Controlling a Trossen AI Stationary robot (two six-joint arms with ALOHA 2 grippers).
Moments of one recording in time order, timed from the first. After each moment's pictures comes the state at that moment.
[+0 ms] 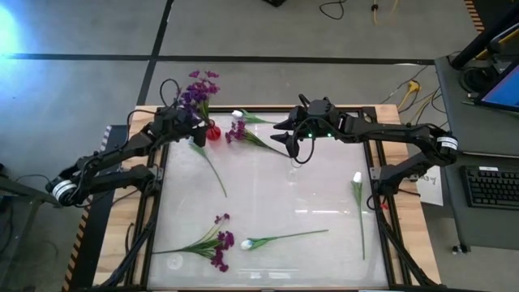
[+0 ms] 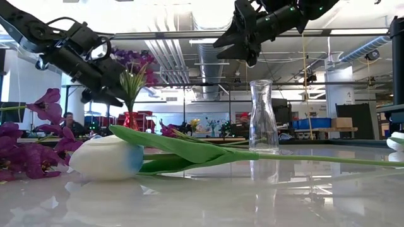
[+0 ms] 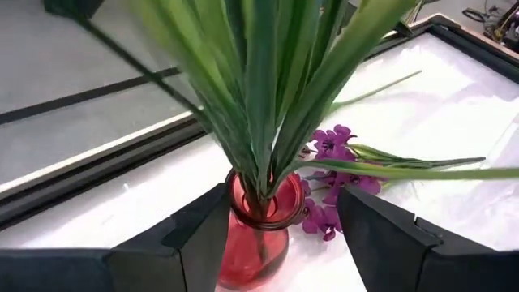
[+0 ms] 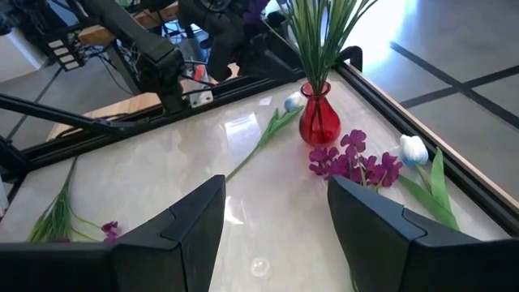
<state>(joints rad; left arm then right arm) 0.87 0.92 0.40 0.03 0.12 -0.16 -0.36 1.41 1.02 0.03 -0.22 0.15</state>
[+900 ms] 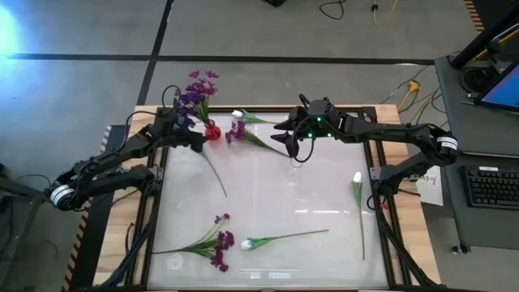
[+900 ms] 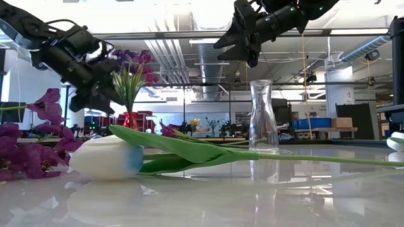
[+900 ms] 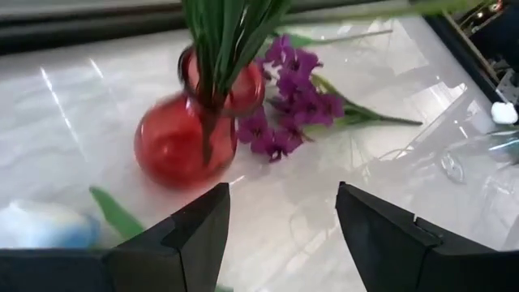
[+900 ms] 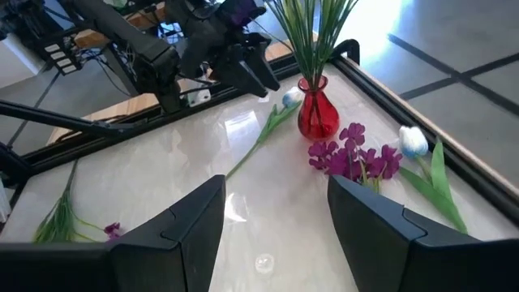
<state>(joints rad) 0.87 0.85 0.40 -0.20 0.28 -0.36 -0.36 1.41 1.02 0.02 -0.21 0.18</state>
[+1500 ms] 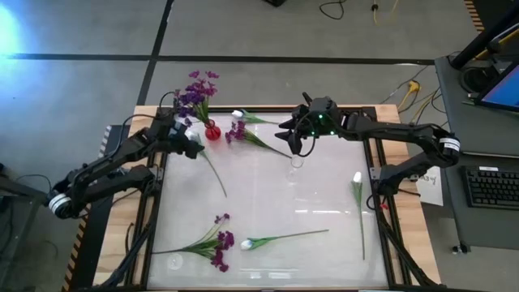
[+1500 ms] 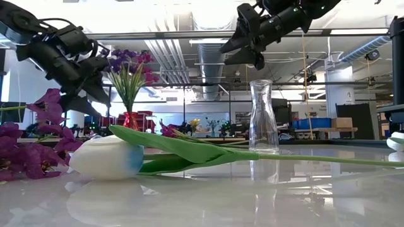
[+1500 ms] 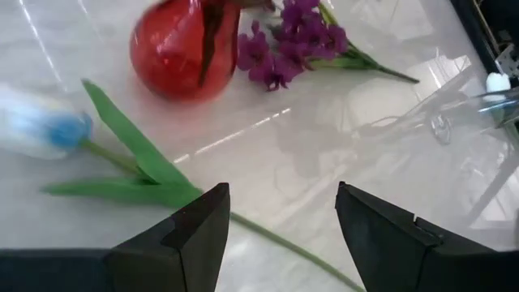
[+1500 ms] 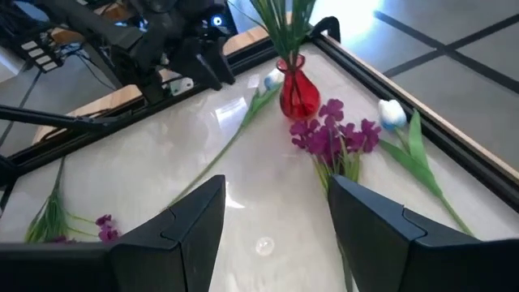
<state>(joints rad) 0.86 0.74 0.40 -0.45 0.33 -0.43 -0.40 1.38 1.02 -0.07 -0.21 0.21</state>
